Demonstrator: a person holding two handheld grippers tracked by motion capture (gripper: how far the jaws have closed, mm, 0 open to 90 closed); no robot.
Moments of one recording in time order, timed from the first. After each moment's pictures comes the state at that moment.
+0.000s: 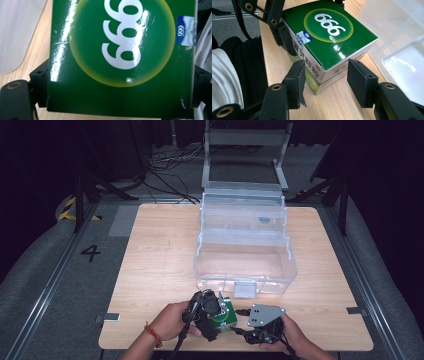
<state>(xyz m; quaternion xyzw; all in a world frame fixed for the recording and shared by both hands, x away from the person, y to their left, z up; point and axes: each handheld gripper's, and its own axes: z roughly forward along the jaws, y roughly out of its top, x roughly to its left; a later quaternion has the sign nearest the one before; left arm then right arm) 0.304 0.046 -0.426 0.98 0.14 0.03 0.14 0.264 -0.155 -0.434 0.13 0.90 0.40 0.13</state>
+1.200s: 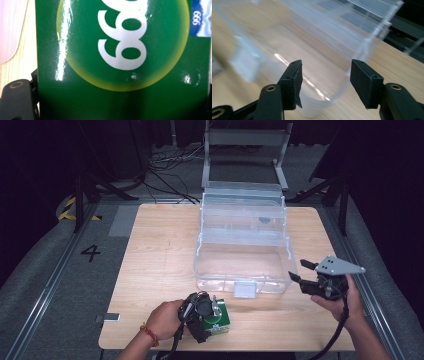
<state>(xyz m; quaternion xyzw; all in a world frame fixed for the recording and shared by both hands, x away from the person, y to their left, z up) 0.307 0.064 -0.430 0.99 0.10 0.02 0.12 0.332 -0.296 -0.358 0.34 0.80 0.40 0.29</state>
